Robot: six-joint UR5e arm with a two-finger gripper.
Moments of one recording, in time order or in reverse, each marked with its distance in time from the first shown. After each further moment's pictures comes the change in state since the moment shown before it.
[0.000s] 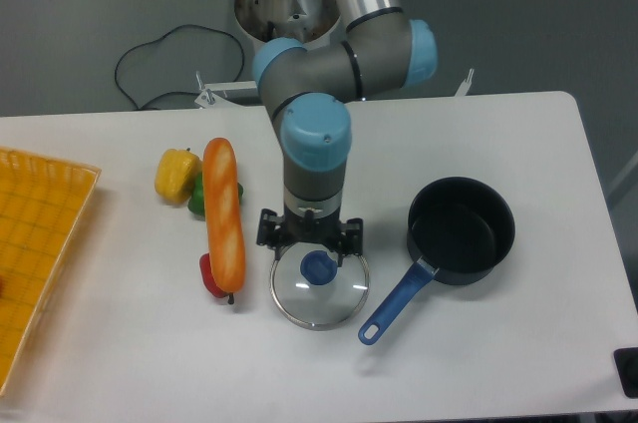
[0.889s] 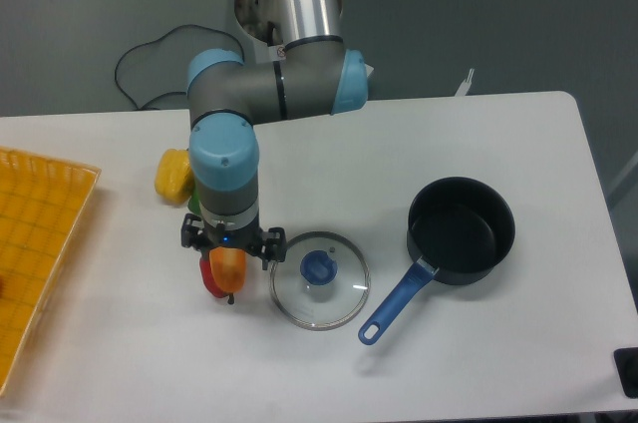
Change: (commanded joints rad) arm -0.140 -0.032 -0.029 -0.018 0.002 -0.149
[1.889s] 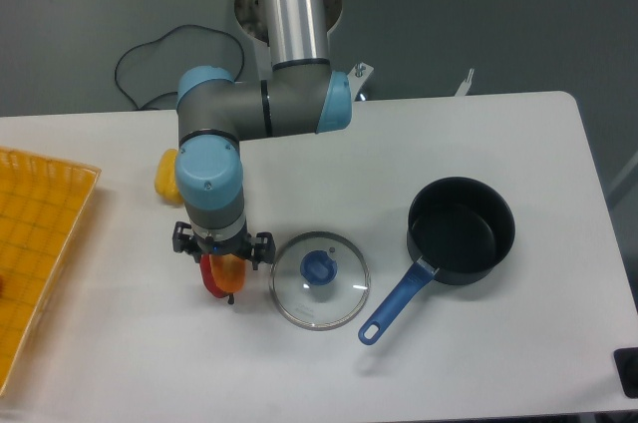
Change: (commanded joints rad) arm -0.020 -0.051 0.002 0.000 0.015 -0.014
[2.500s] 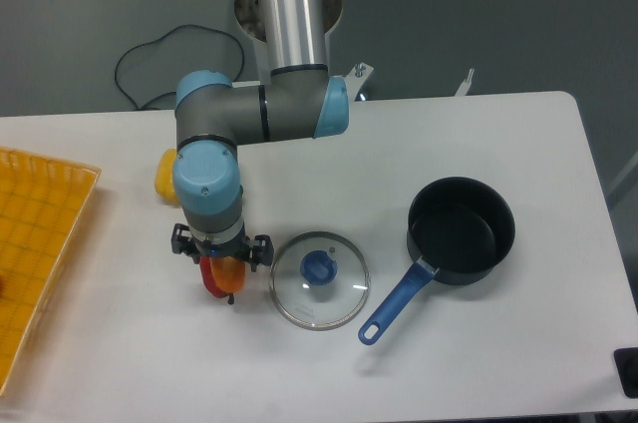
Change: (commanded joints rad) arm -0.002 -0.006 0.000 0.000 0.008 0.006
